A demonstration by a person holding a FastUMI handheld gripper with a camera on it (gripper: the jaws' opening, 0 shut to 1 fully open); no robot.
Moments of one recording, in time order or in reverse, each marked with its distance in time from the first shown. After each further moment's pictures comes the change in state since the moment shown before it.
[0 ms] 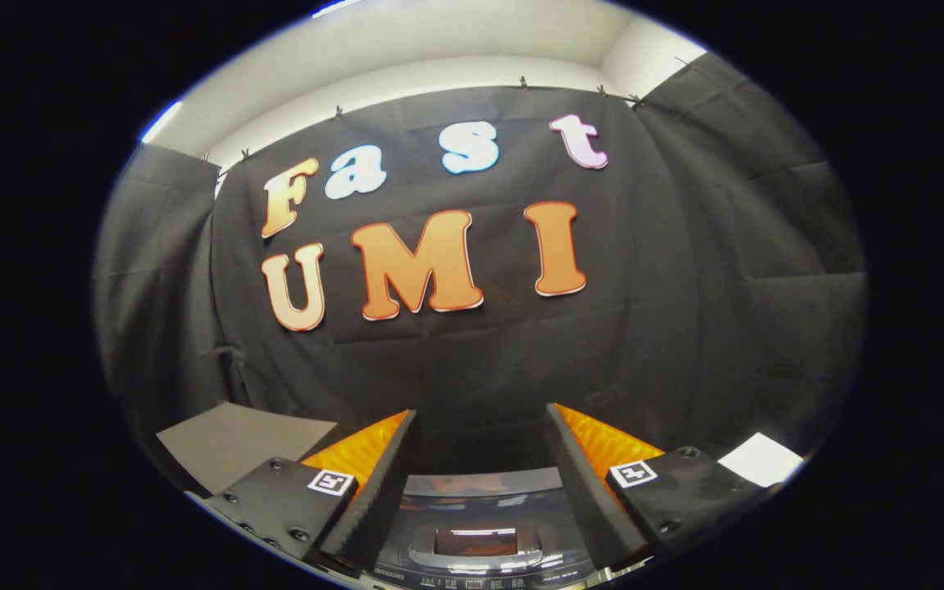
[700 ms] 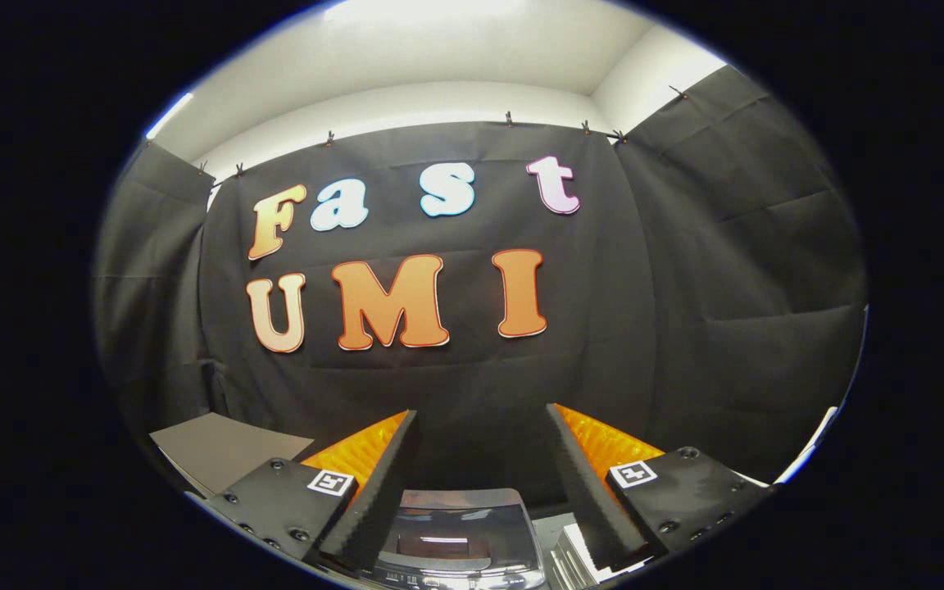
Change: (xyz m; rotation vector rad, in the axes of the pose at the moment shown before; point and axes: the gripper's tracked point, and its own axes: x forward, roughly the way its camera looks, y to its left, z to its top) arm -0.066 -0.045 0.058 -0.044 -0.091 -0.064
